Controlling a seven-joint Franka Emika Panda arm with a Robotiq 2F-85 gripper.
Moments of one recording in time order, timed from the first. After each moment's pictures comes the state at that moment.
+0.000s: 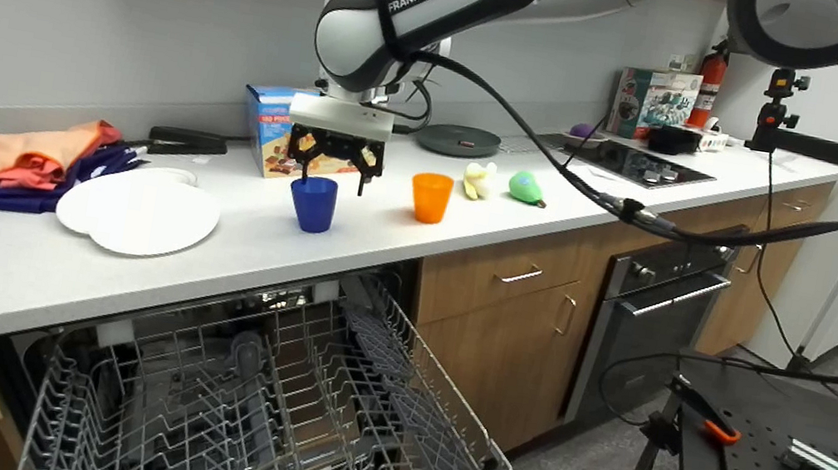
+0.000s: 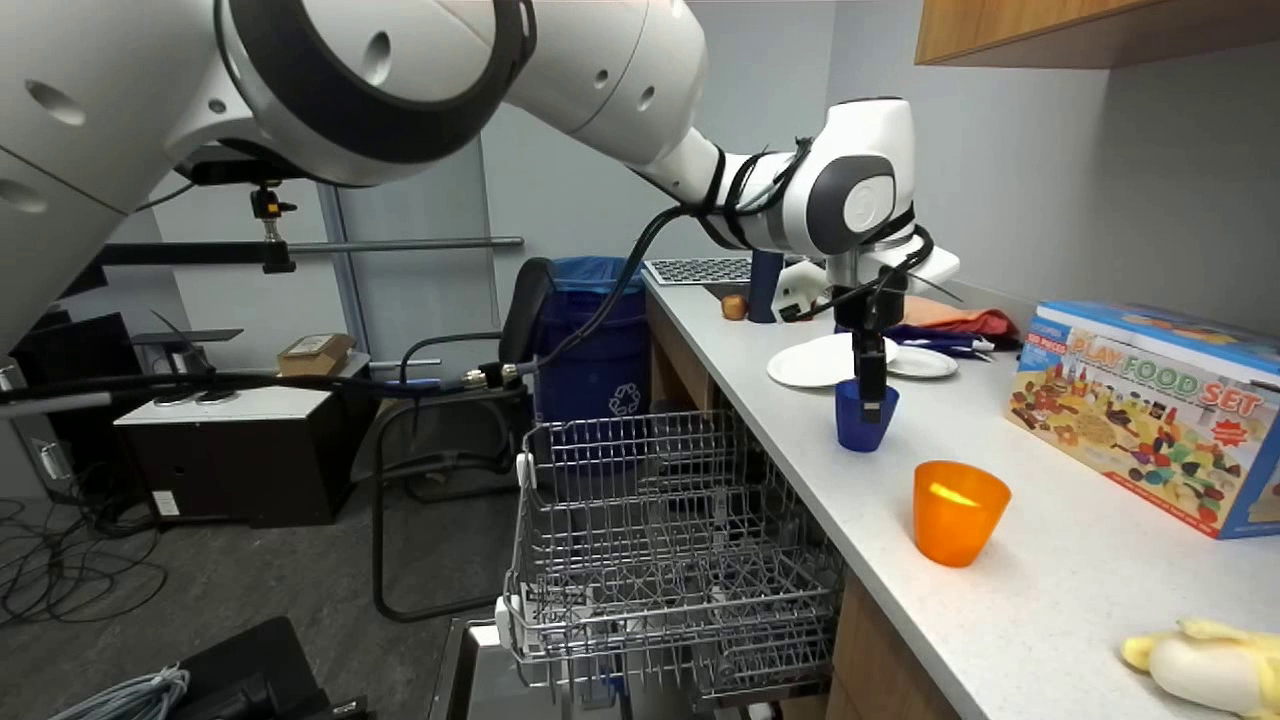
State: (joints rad) arm -0.01 0.79 -0.16 -1.21 0.07 2.21 0.93
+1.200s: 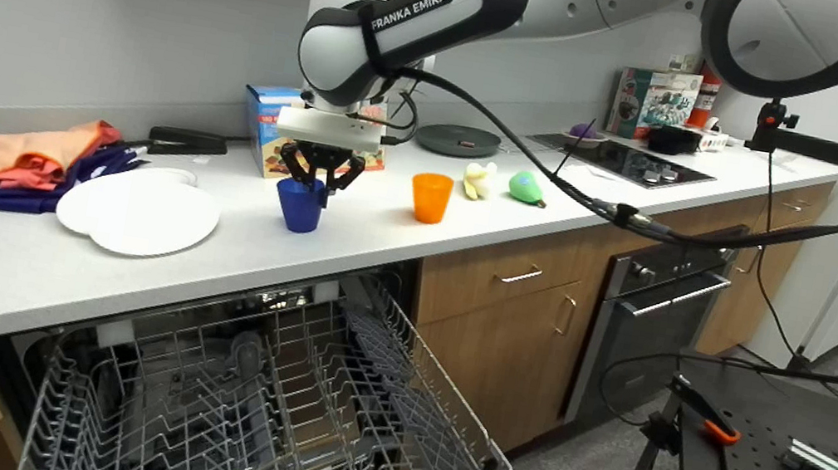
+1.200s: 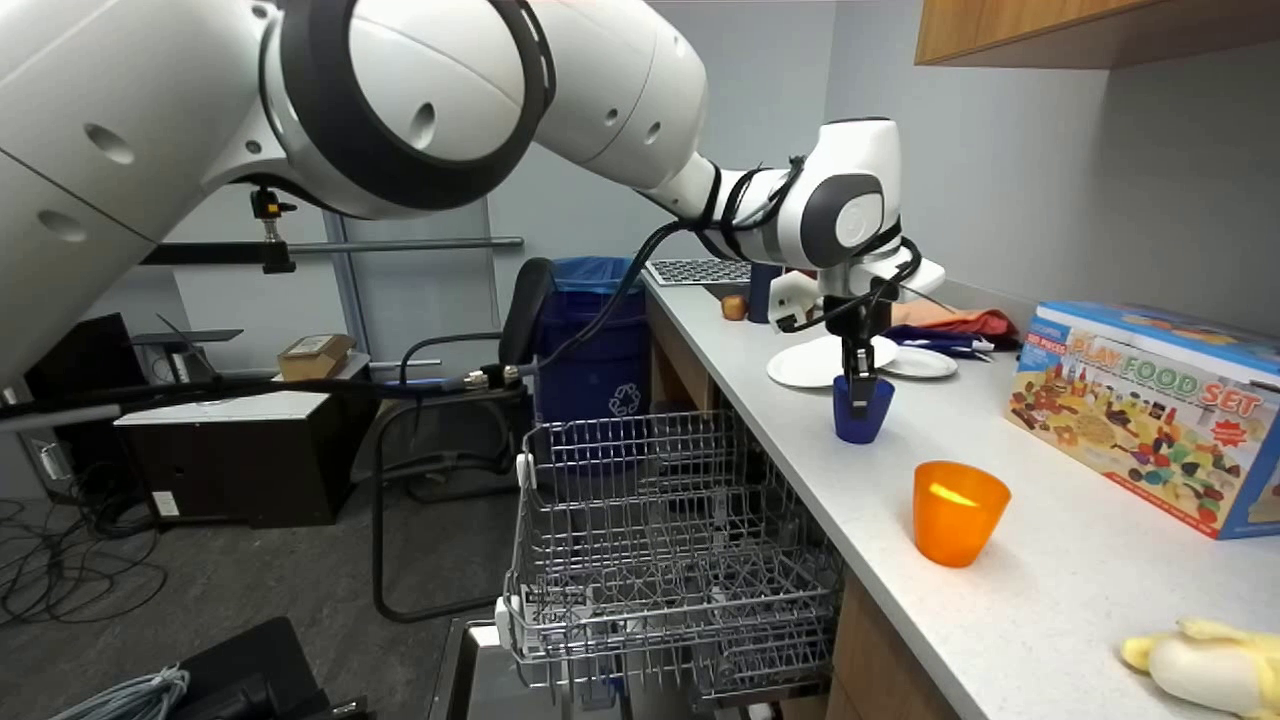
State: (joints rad) arm 0.00 0.86 -0.14 -1.13 0.07 2.20 0.89
